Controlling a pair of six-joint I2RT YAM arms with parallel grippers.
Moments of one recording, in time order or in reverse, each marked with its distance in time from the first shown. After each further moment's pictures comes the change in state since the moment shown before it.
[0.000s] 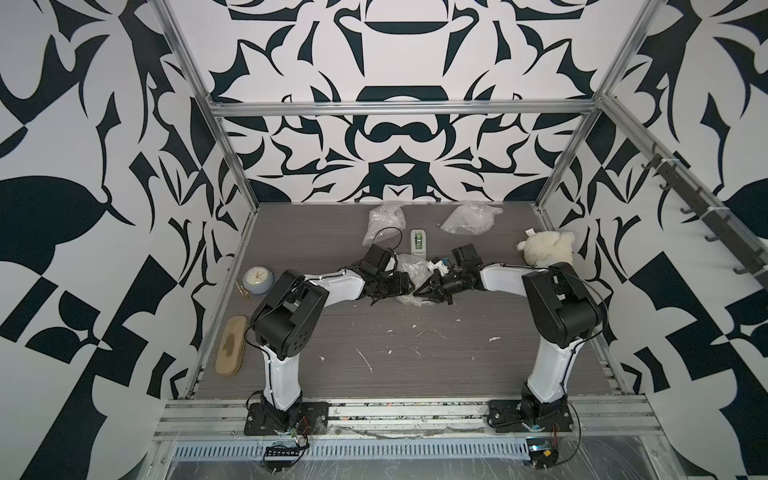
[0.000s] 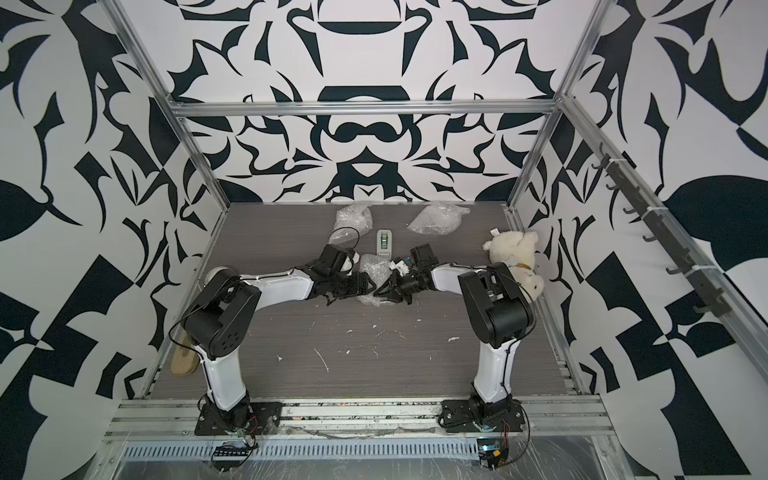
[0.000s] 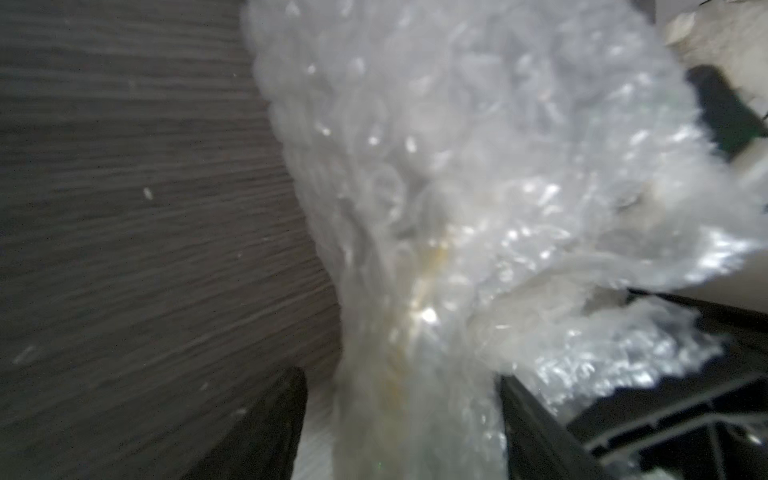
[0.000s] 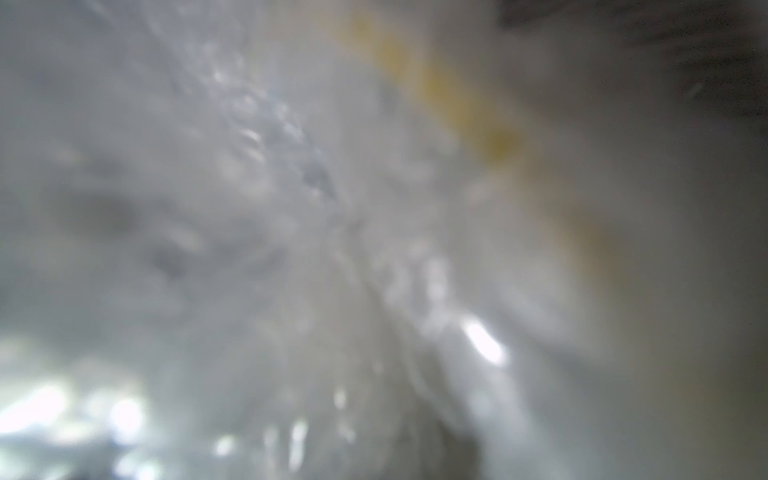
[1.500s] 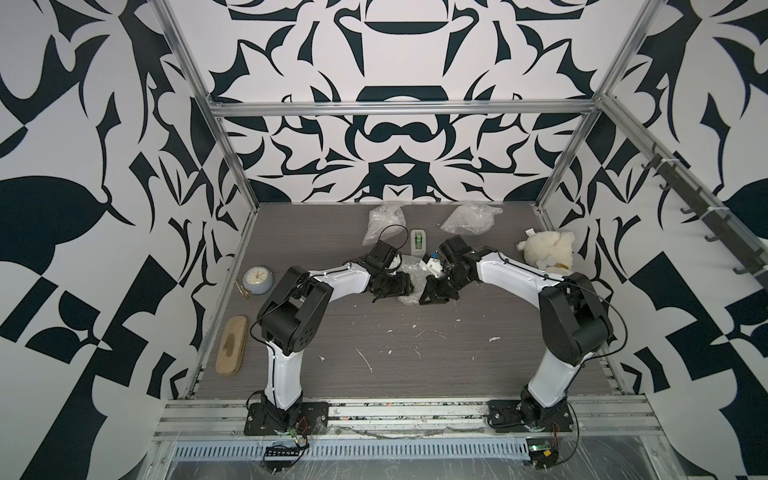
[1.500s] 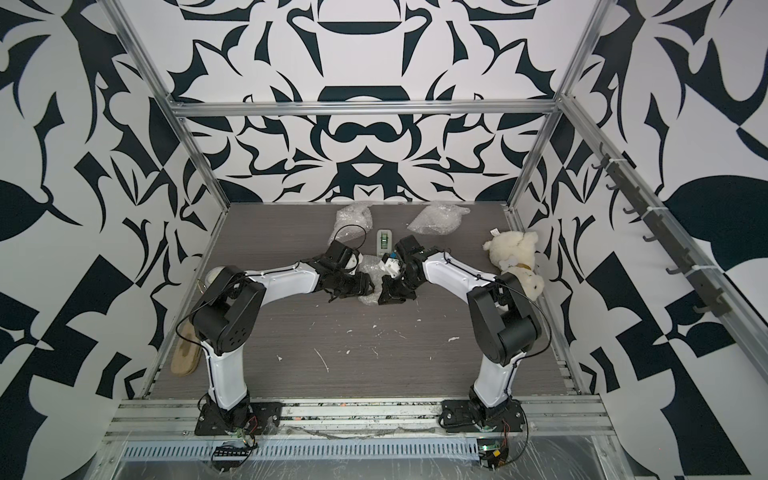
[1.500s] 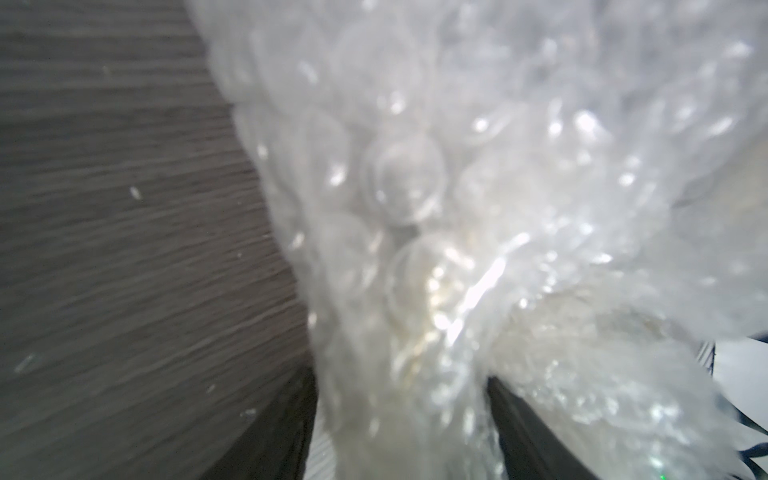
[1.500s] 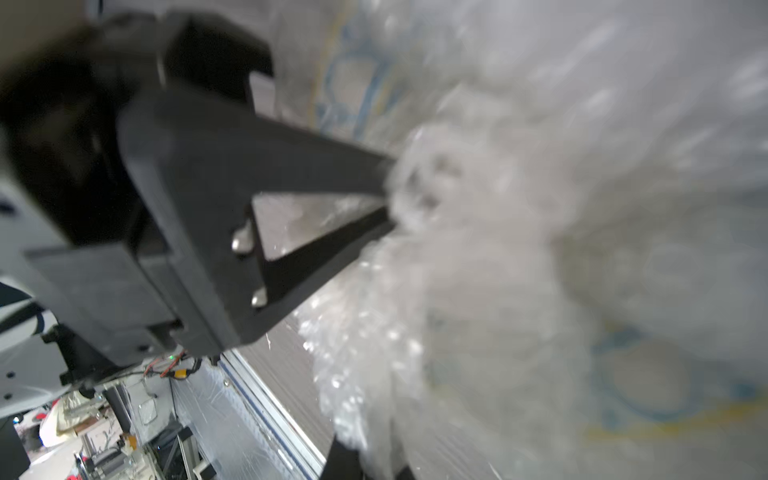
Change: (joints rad) left arm -0.006 0.035 0.104 -0.169 -0.022 0.077; right arm 0.111 -0.118 0.198 -0.532 0.375 -0.456
